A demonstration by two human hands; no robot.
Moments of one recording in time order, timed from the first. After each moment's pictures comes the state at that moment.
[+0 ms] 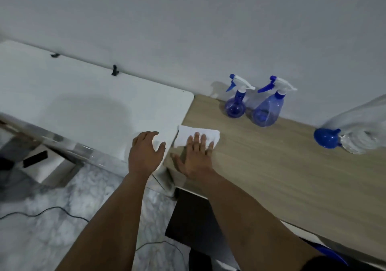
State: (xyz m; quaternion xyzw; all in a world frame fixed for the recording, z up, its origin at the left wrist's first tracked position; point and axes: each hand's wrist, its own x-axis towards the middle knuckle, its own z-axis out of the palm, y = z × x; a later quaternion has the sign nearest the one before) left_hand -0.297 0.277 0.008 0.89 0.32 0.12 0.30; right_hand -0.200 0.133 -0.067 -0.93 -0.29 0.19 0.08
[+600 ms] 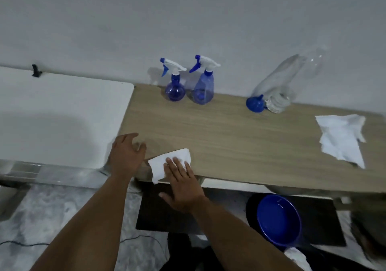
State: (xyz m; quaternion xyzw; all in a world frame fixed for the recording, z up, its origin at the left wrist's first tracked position) left_hand -0.275 0.169 0.005 0.91 0.28 0.04 0.31; right_hand -0.295 -0.049 -0.082 -0.91 -0.38 0.14 0.08
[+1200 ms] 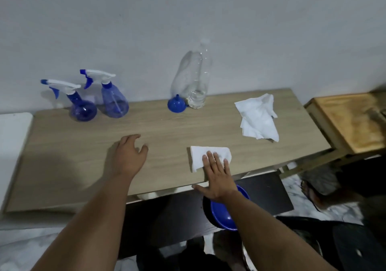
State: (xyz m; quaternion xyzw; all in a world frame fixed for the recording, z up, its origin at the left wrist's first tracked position) left_hand -0.176 -0.082 0.032 0.94 0.13 0.00 0.31; right_hand -0.241 -0.384 -0.063 -0.98 -0.10 0.19 0.03
